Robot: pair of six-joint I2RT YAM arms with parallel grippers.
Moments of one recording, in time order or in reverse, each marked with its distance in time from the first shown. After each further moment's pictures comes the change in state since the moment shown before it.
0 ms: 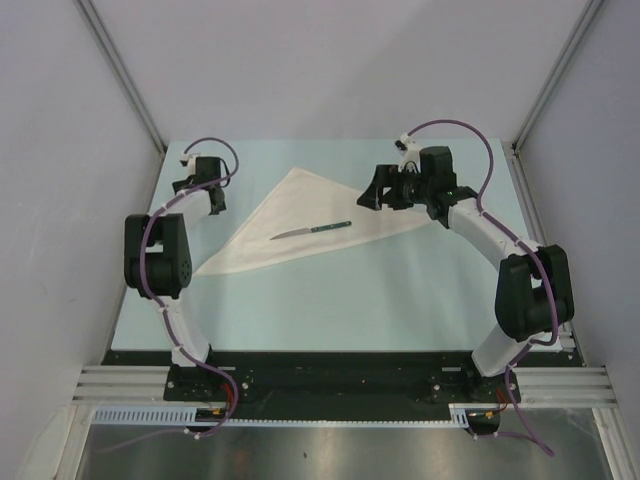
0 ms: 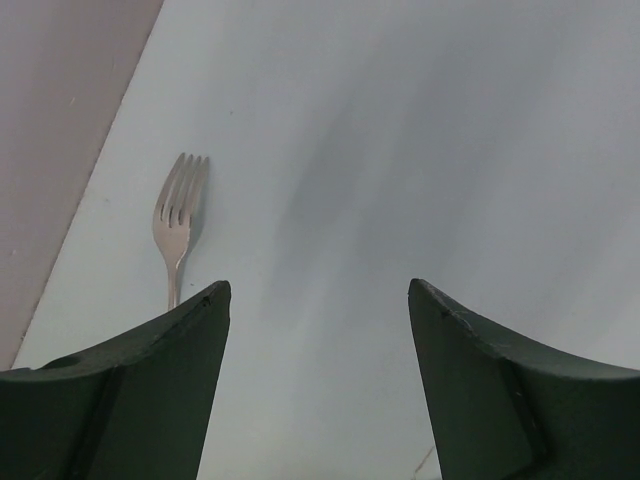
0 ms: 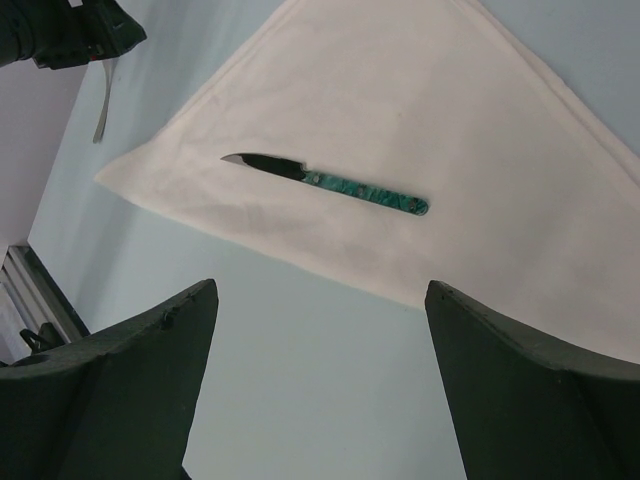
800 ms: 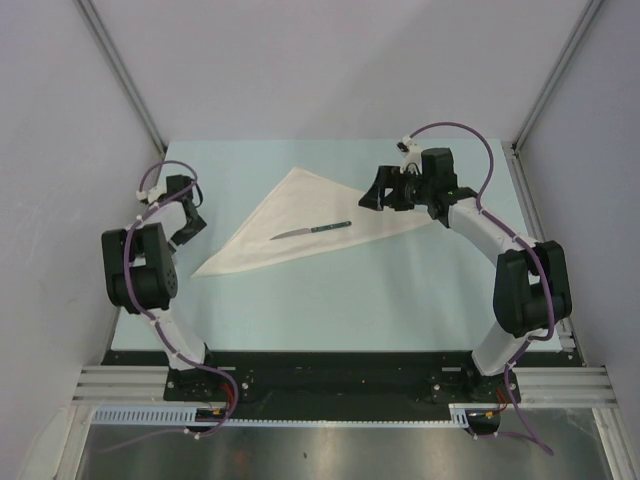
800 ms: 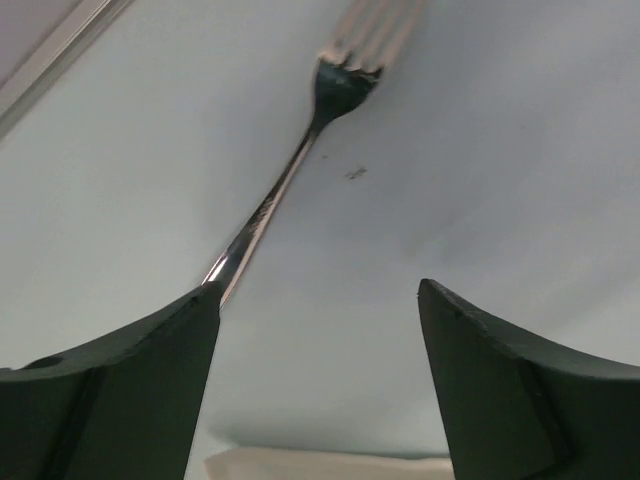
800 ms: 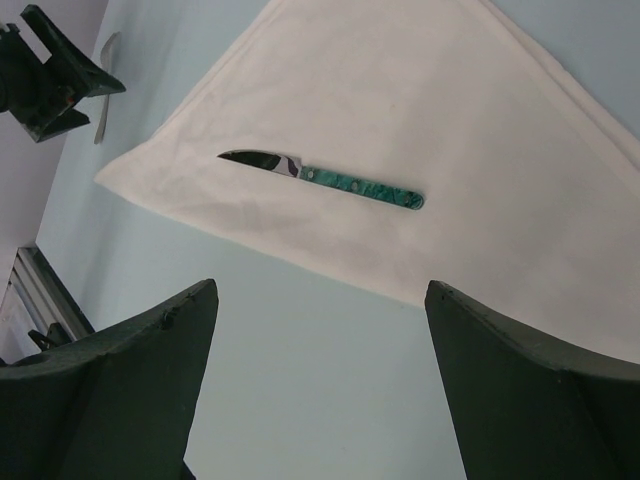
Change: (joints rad) left arm 0.153 -0.089 -0.132 -0.193 0.080 -0.383; right arm -0.022 0.026 -0.008 0.014 -0.026 0.018
